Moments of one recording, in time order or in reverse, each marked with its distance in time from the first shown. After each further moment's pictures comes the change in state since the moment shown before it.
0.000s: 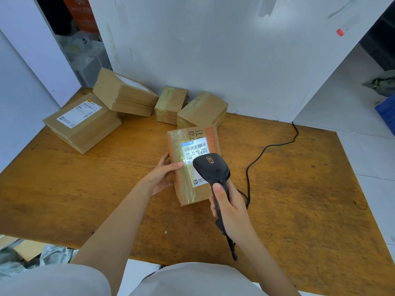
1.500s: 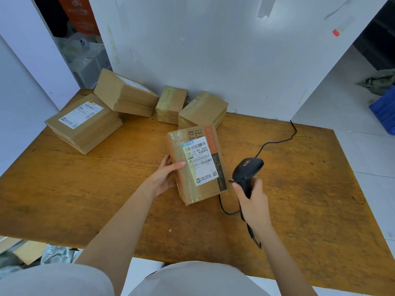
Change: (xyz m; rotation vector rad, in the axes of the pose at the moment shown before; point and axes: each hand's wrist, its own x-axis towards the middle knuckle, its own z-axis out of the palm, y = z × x) left_hand -0.004 -0.006 -0.003 -0.048 0.001 0.005; right_hand 0.020 0.071 -0.042 -0.446 0.347 0.183
